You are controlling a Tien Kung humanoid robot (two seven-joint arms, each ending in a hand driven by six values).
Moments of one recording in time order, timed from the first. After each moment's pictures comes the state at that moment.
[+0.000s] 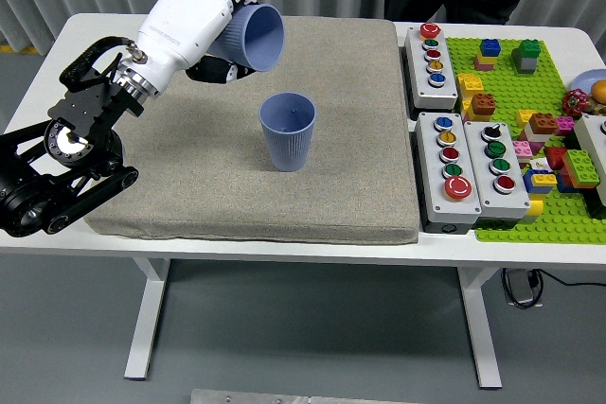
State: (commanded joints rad) left arm -0.84 0.48 -0.58 -1.15 2.05 0.53 0.11; right arm 0.20 -0.07 1.91 0.21 -1.21 -0.32 -0.38
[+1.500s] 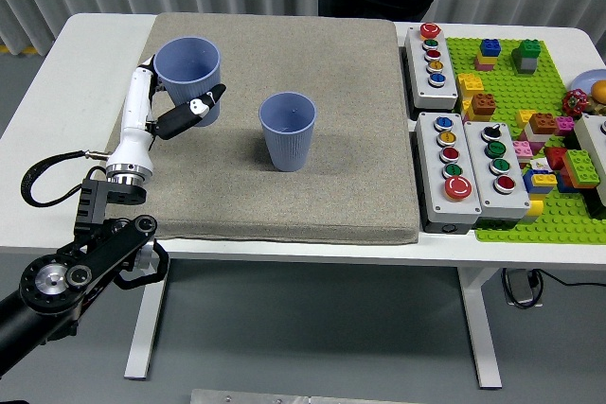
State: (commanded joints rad) left arm -0.41 0.23 -0.89 -1.16 1.17 0.65 -0.29; right arm 0.17 -0.06 1.93 0.21 -1.25 -0.32 -0.39
